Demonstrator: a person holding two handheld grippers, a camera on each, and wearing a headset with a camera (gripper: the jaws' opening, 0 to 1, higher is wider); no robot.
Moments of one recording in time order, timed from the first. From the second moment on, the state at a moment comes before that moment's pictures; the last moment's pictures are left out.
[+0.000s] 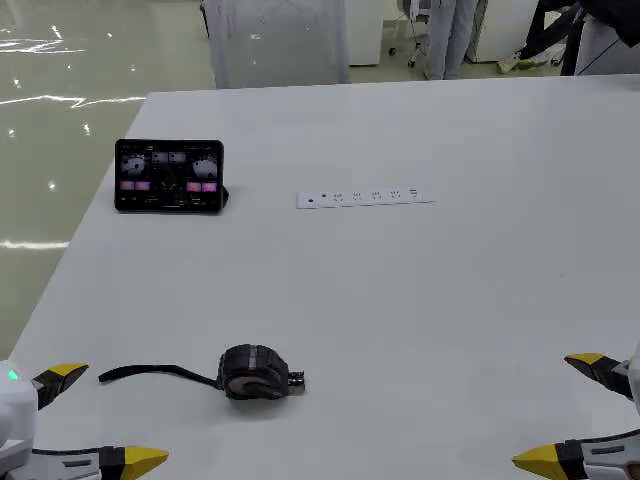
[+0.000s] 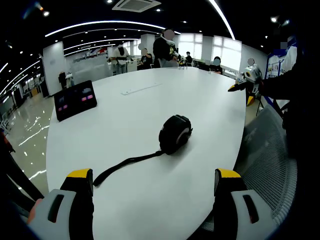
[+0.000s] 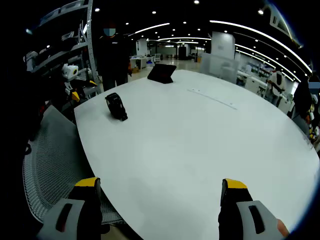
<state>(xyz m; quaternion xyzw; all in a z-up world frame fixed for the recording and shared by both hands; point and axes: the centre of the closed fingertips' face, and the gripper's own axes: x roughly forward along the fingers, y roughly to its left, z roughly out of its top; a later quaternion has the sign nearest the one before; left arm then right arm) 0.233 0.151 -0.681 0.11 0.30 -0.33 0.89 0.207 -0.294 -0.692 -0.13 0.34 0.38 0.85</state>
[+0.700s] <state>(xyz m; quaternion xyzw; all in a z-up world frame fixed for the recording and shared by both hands) 0.243 0.142 -0.687 0.13 0.30 -0.35 0.88 0.213 -0.291 -0.700 -0.12 0.34 0.39 0.85</state>
